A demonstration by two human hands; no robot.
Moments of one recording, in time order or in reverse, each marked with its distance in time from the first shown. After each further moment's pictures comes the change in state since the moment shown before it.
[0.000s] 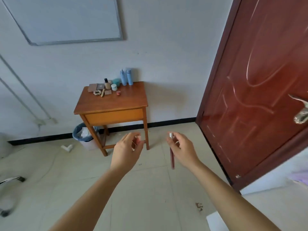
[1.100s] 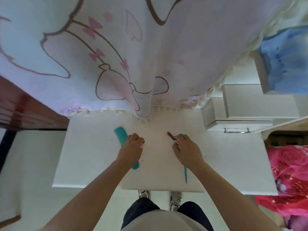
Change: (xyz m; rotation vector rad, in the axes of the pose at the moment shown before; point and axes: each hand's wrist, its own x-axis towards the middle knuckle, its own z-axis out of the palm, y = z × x) left_hand -0.373 0.431 0.518 0.284 -1.289 1.128; right_hand -0.612 0.305 -0.351 -0.308 0.663 1.294
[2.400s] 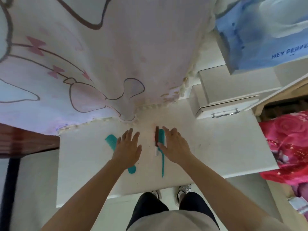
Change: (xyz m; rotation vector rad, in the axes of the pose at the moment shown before) left_hand 0.019 0.022 -0.009 0.350 -0.179 0.044; right_hand 0.003 -0.005 0.006 -0.034 -0.078 0.013
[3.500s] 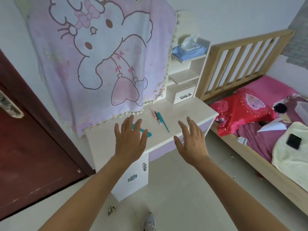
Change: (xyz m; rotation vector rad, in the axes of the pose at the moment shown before) left_hand -0.372 -0.156 -0.006 -0.077 0.712 0.410; right_hand -0.400 -0.276 0.104 -0.144 0.771 0.298
